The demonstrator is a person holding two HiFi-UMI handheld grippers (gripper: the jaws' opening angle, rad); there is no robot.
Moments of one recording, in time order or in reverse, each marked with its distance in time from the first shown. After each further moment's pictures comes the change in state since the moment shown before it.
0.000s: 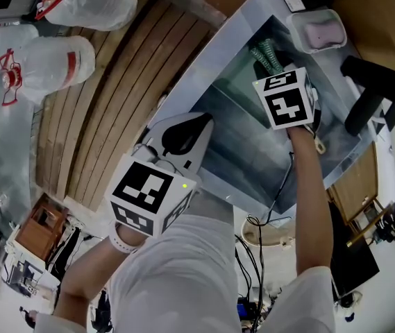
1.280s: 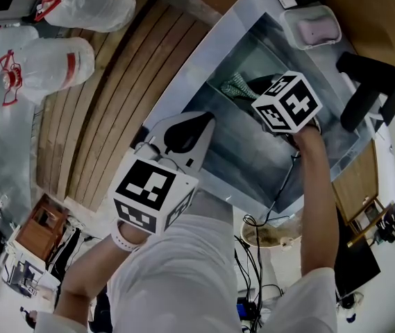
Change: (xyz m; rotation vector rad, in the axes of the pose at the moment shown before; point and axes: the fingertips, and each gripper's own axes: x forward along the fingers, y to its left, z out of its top) left arm 0.008 -0.012 -0.001 0.009 -0.004 0.002; right arm -0.015 0.091 -0.043 -0.011 0.116 0.619
